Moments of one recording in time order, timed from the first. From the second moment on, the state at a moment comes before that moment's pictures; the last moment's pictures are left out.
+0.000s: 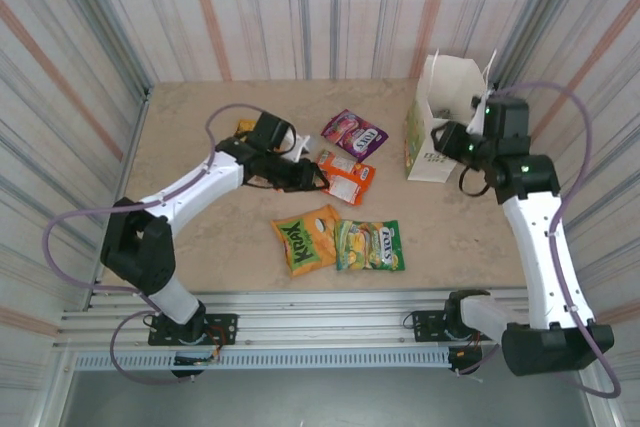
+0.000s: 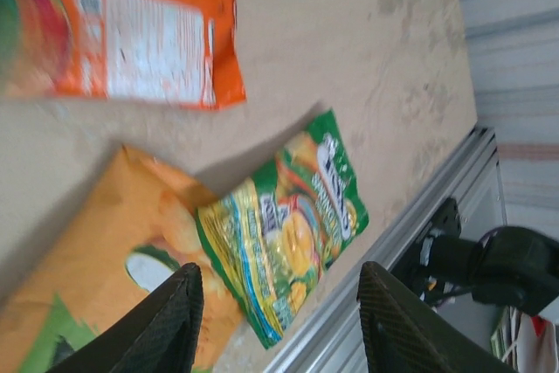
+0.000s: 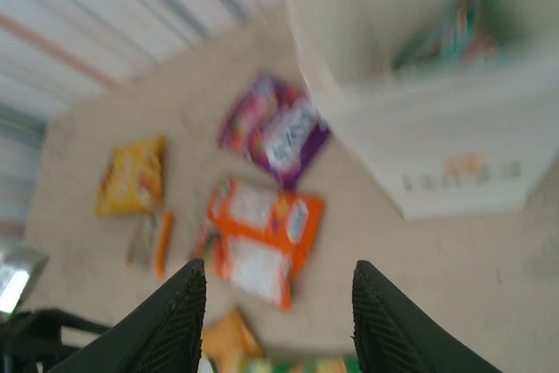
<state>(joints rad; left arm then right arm) -0.58 1.62 1.26 -0.63 0.61 -0.41 0.09 1.08 1.26 -0.87 -0.20 0.51</state>
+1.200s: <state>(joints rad) -0.75 1.80 0.97 -0.22 0.67 -0.73 0.30 1.09 0.46 -0.47 -0.37 0.78</state>
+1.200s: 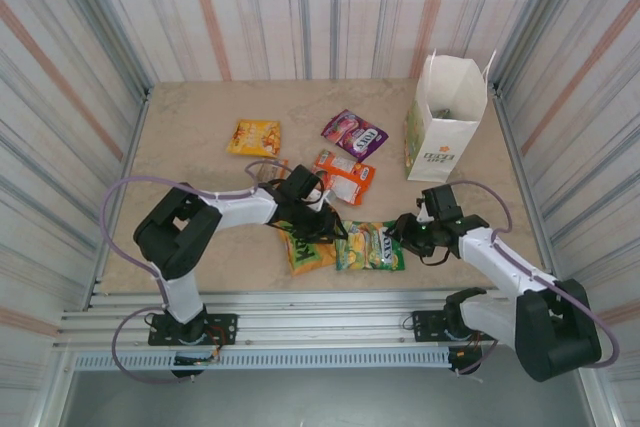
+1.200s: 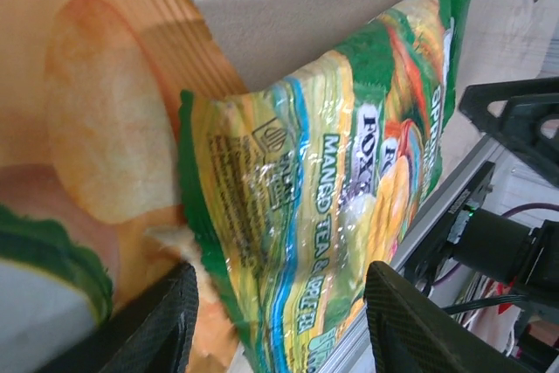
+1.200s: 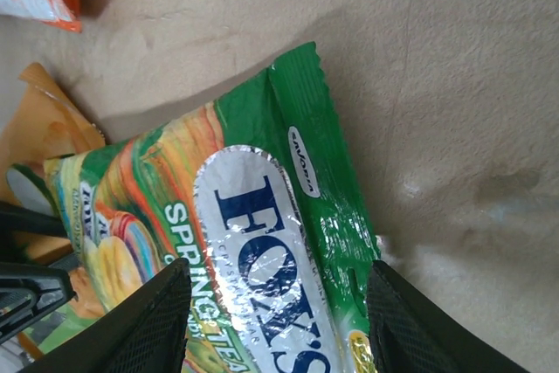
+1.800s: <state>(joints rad) -0.77 1.86 0.97 -0.03 0.74 -0.81 0.32 1.18 0.41 -0.31 -0.42 0.82</state>
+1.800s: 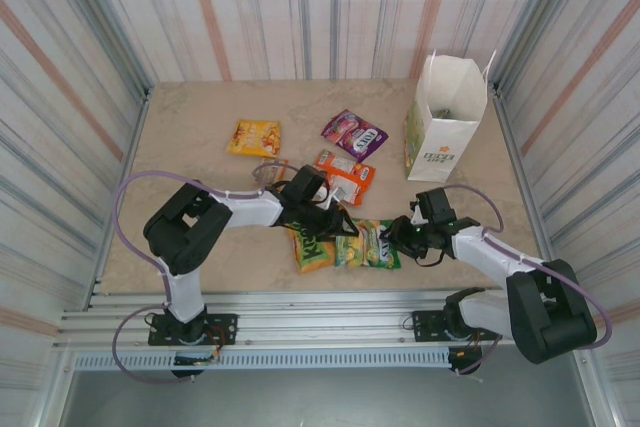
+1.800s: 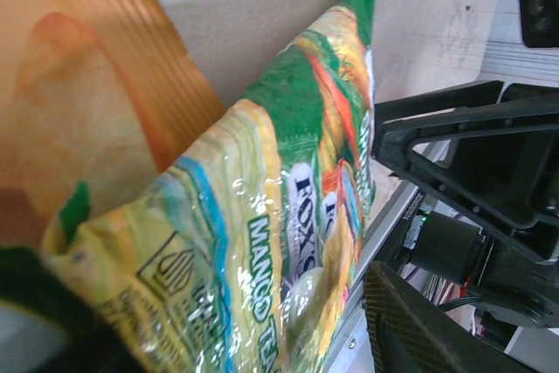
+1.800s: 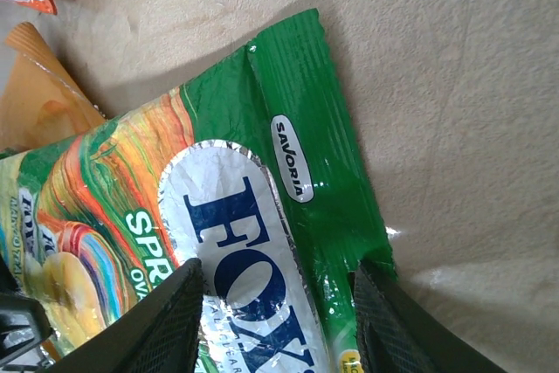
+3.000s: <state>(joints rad) -0.79 1.74 1.22 -0.38 0.66 -0.38 0.33 0.55 0.46 -0.40 -0.27 0.61</state>
